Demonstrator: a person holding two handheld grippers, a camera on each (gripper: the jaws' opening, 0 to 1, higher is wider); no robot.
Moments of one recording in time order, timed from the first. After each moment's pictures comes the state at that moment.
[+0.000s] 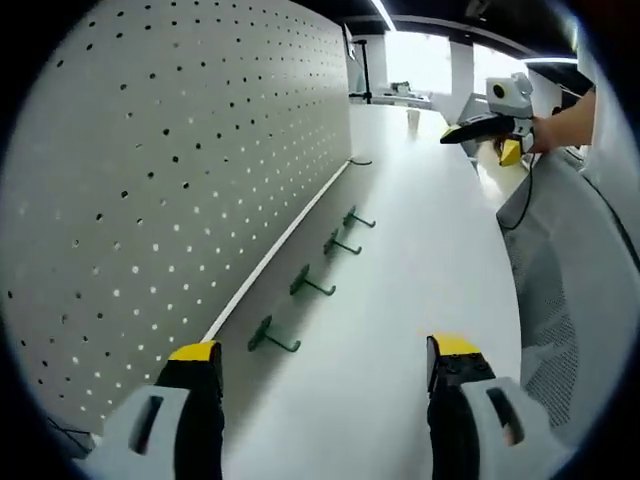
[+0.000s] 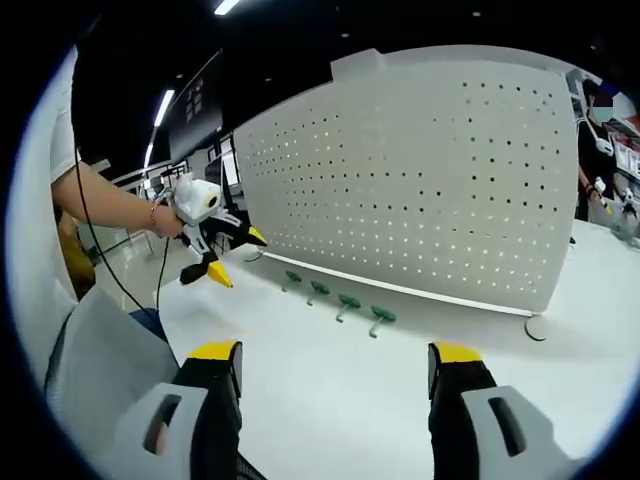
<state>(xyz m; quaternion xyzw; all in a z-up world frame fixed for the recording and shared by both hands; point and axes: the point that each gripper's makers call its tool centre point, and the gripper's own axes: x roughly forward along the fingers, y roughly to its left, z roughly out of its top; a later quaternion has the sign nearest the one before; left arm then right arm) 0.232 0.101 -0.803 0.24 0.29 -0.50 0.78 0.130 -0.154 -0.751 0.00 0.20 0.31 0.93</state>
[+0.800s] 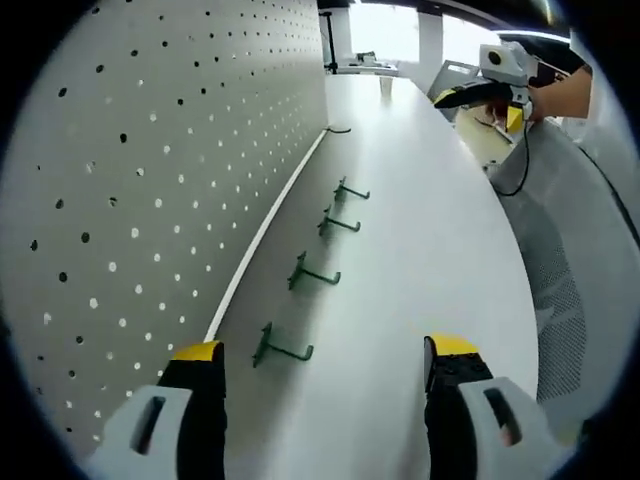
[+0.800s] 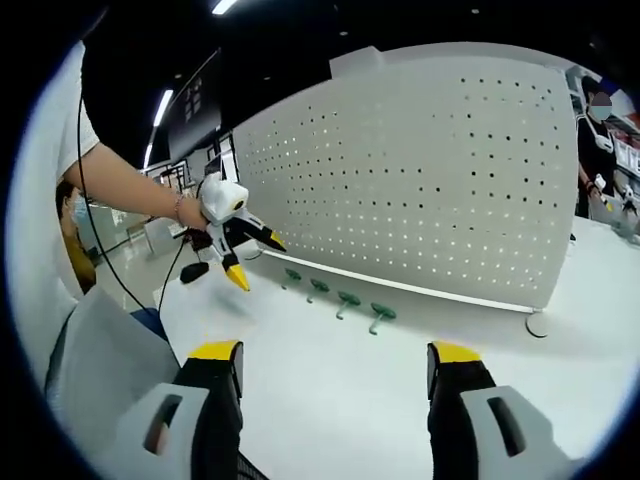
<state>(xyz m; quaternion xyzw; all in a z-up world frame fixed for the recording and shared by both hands) 0.258 0.090 -0.833 0.30 0.33 -0.54 0.71 0.130 -0.155 -0.753 0.00 0.21 0.31 0.93</state>
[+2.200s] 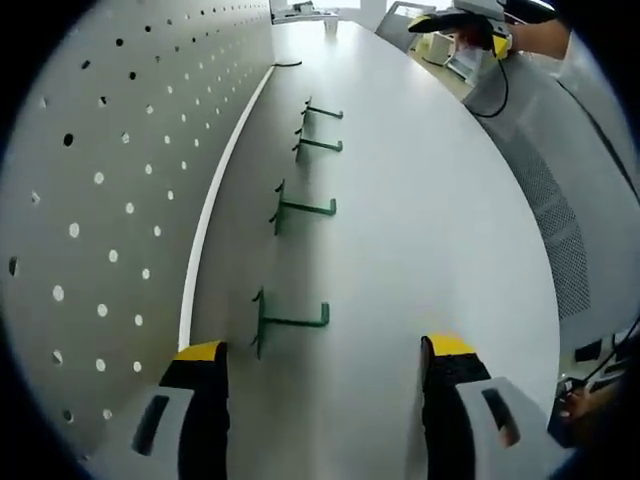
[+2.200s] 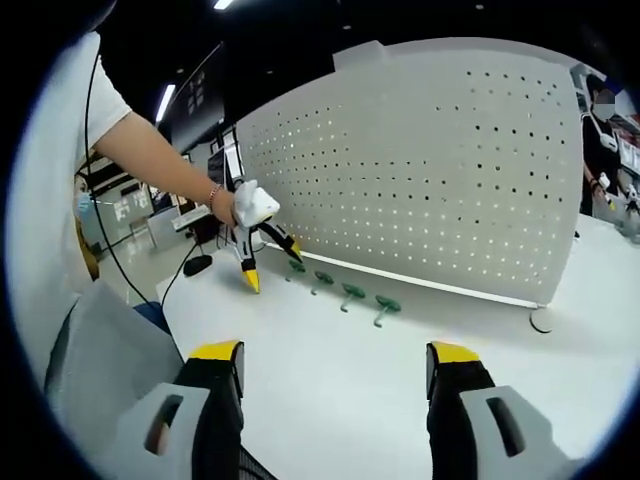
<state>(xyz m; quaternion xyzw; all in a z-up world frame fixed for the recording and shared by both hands) 0.273 0.108 -0.884 0.39 0.38 -0.60 0.59 0.125 -0.151 -0.759 0.00 0.22 0.32 0.92</state>
